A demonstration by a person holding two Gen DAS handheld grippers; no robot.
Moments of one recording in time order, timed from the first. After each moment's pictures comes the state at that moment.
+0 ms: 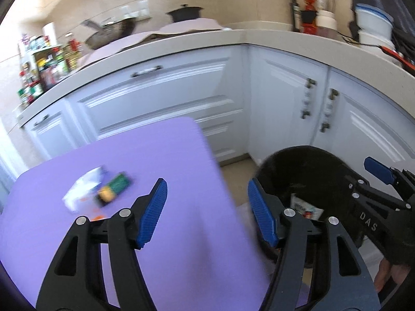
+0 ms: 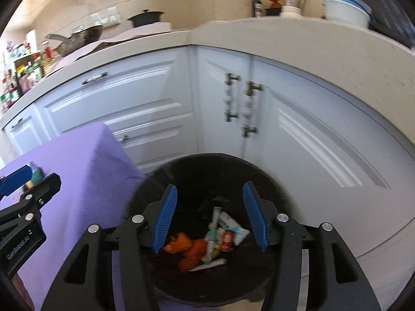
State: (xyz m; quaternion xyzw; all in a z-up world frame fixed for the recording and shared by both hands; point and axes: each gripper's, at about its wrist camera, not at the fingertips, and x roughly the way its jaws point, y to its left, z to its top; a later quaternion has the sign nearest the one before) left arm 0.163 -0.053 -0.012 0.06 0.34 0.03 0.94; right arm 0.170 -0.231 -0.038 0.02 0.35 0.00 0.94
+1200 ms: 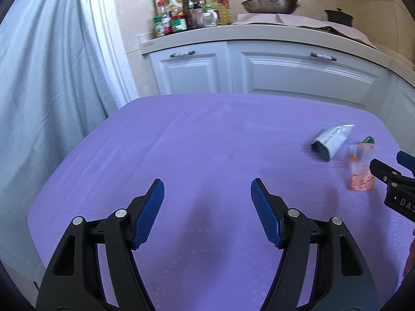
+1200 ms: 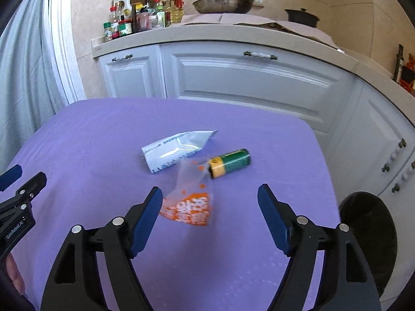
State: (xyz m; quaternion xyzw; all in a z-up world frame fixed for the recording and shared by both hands) left arm 0.036 0.237 -0.018 -0.03 0.35 0.30 0.89; right arm 0.151 0.043 -0.031 -0.09 0.37 0.23 0.90
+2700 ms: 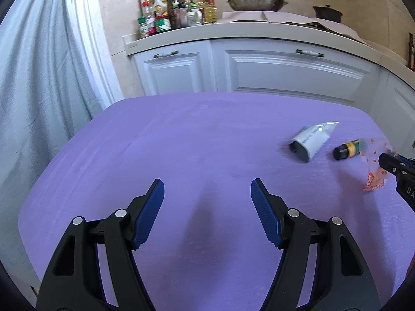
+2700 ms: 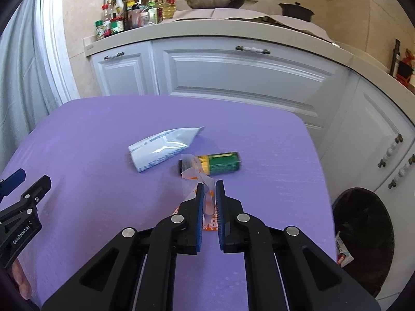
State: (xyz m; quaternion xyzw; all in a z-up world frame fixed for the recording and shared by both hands) left arm 0.061 0.205 -0.025 -0.03 0.35 0.26 0.90; right arm 0.156 0.020 -0.030 -0.09 0.37 0.21 0.90
